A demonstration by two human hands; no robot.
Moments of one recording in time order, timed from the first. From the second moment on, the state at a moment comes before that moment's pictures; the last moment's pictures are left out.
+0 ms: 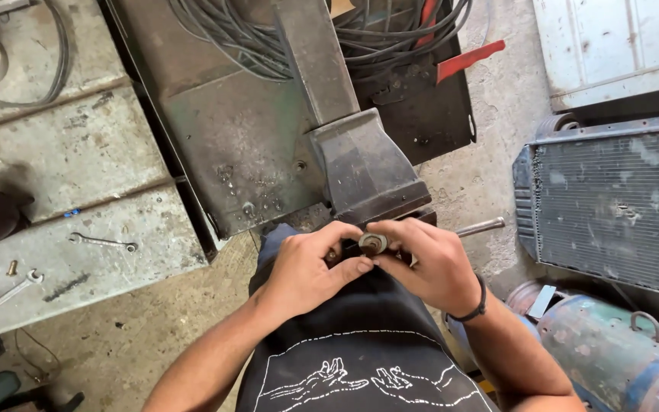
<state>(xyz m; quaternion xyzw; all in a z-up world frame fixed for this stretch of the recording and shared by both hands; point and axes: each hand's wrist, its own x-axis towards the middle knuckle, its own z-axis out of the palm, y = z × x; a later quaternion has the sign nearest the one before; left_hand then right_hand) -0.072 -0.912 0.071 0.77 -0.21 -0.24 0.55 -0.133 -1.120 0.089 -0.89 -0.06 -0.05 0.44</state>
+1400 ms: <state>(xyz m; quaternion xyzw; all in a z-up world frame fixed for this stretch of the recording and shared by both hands) -0.003 -0.794 -0.072 0.95 -0.16 -0.16 0.21 -0.131 -1.077 0.106 -0.99 0.09 0.00 0.12</state>
